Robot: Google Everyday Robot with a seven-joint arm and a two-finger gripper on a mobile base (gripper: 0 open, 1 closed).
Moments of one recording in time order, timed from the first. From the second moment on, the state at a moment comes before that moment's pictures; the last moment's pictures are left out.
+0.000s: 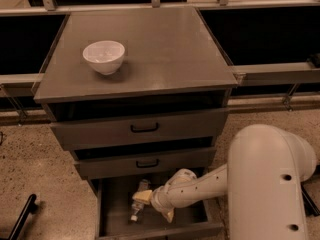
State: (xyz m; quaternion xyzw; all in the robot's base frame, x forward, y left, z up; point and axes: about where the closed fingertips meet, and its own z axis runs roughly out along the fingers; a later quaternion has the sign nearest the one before) arm 0.488 0.034 0.305 -0.95 0.20 -0.01 0.24
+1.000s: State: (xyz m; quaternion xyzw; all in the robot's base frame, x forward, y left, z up) arm 0.539 0.051 0.248 -0.95 0.18 -0.03 0.24
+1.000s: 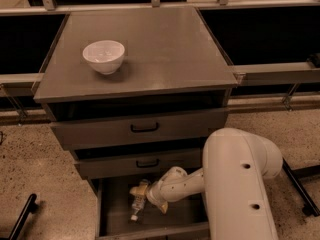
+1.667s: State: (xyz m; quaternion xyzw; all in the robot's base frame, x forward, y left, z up) arm 0.555 0.073 0.186 -0.96 0.15 -0.03 0.23
